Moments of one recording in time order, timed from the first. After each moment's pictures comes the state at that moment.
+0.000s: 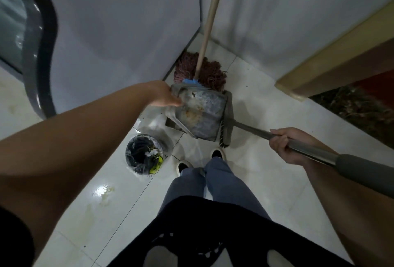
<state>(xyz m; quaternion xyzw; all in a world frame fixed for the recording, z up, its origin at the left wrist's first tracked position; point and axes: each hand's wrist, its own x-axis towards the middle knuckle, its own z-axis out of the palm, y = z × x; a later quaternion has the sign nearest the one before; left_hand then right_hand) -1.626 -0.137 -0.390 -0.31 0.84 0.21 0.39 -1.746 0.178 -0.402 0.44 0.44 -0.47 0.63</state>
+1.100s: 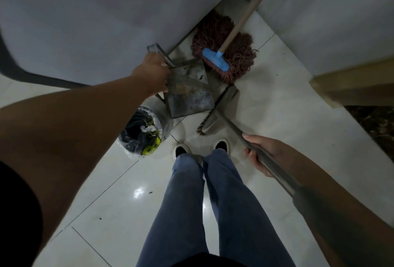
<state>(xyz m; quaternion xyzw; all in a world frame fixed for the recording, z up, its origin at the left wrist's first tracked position) -1.565 -0.203 -0.554 -0.31 0.89 0.17 0.30 -1.690 0.070 -0.509 0.38 0.52 -0.35 0.68</state>
